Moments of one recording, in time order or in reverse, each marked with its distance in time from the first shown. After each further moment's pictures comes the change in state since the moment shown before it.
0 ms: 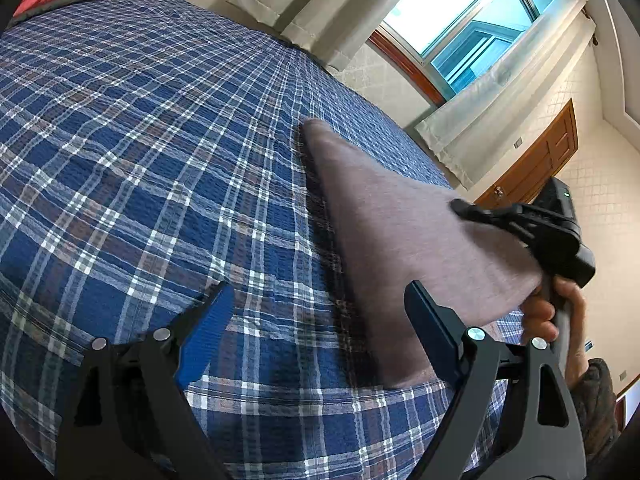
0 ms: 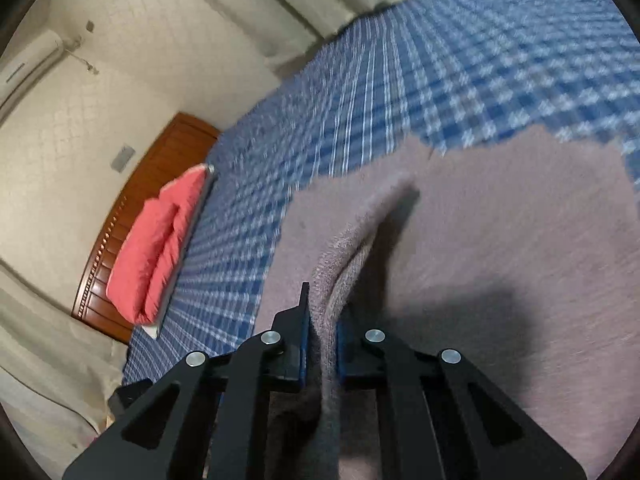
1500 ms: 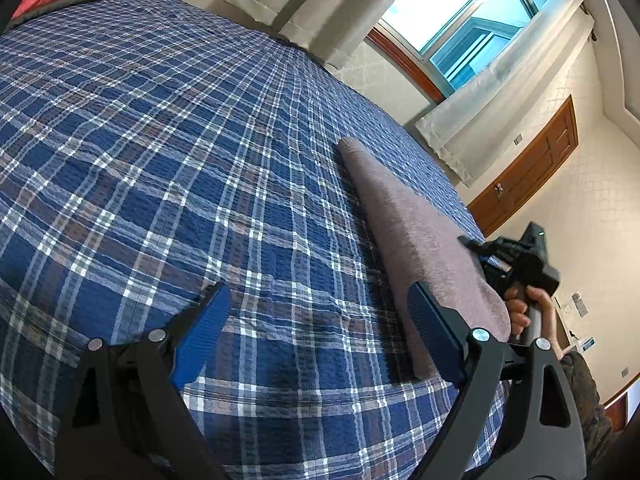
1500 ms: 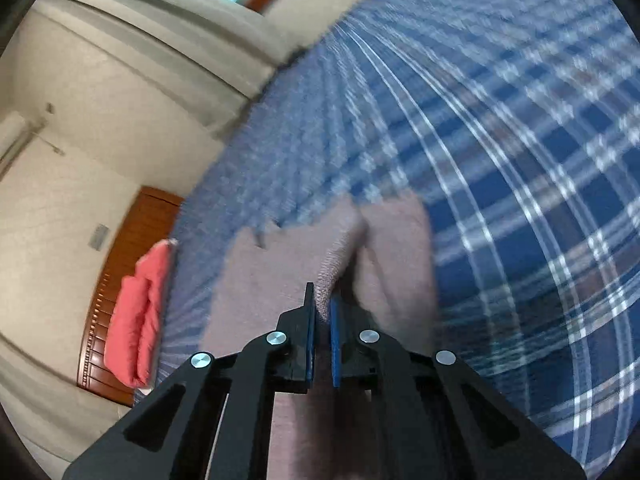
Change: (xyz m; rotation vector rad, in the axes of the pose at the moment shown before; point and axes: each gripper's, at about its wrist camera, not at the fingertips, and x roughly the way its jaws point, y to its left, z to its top) left arm 0.003 -0.002 0.001 0.008 0.003 0.001; right arm -0.030 -0.141 0.017 0.244 -0.083 -0.029
